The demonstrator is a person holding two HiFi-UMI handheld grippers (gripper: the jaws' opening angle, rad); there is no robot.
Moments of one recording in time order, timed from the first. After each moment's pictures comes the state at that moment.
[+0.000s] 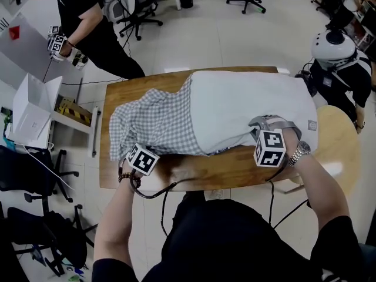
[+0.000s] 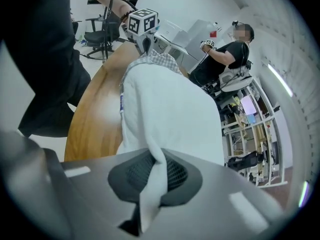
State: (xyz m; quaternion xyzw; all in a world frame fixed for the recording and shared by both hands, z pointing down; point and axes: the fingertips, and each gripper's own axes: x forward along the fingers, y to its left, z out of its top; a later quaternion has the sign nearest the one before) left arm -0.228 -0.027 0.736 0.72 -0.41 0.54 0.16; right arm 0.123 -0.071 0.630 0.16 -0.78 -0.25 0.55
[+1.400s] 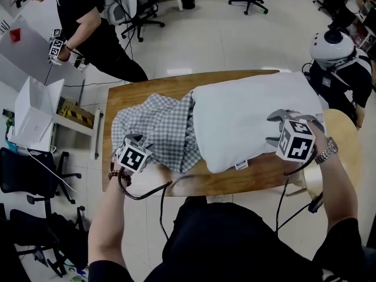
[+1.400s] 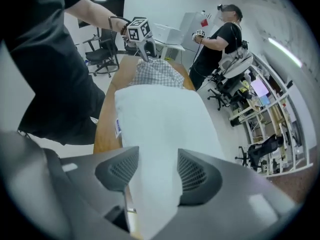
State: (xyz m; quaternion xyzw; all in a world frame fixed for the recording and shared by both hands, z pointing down) left arm -0.220 -0.055 0.664 0.75 -0.41 0.50 0.14; right arm 0.169 -0.047 0.557 0.10 -0.82 -0.12 0.55
